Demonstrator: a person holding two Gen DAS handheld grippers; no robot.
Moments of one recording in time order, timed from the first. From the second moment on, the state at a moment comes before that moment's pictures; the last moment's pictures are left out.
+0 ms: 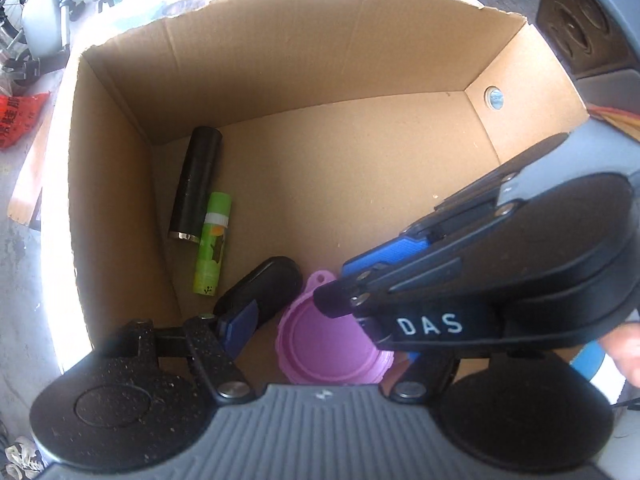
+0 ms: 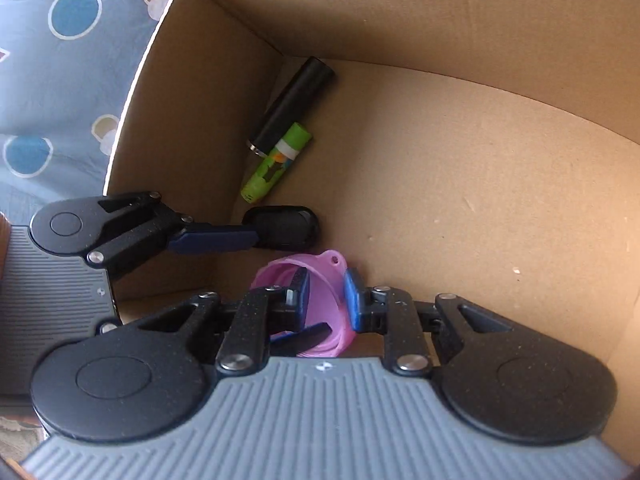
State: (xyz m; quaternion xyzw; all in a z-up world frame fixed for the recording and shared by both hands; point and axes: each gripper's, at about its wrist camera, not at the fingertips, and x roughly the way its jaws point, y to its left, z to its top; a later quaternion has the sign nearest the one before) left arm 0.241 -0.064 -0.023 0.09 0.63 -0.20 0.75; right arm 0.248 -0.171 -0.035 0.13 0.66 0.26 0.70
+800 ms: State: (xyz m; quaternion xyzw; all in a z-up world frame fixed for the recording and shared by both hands) left arm 0.053 -0.028 0.065 0.03 0.41 -0.26 0.87; right arm -0.013 -0.305 0.054 0.23 0.40 0.22 0.86
